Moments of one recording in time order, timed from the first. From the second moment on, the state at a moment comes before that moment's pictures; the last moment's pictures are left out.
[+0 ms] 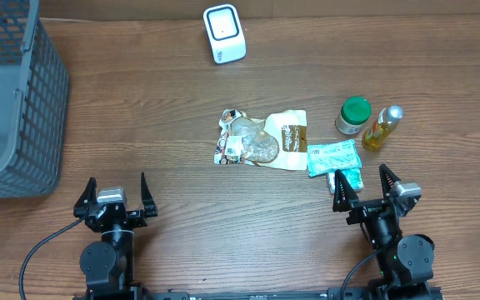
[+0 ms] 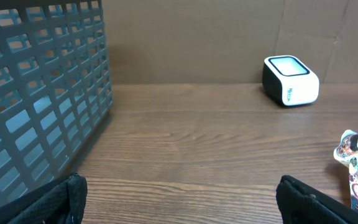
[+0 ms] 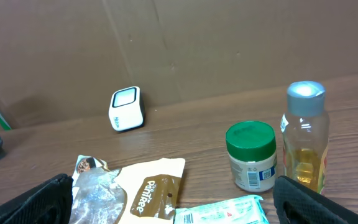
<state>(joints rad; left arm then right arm) 0.10 0.02 0.01 -0.08 -0.02 0.04 0.16 0.01 0.02 -0.03 -0.03 0.26</state>
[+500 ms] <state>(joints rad) 0.10 0.02 0.01 -0.08 -0.02 0.04 0.16 0.01 0.02 -0.03 -0.03 0.26</state>
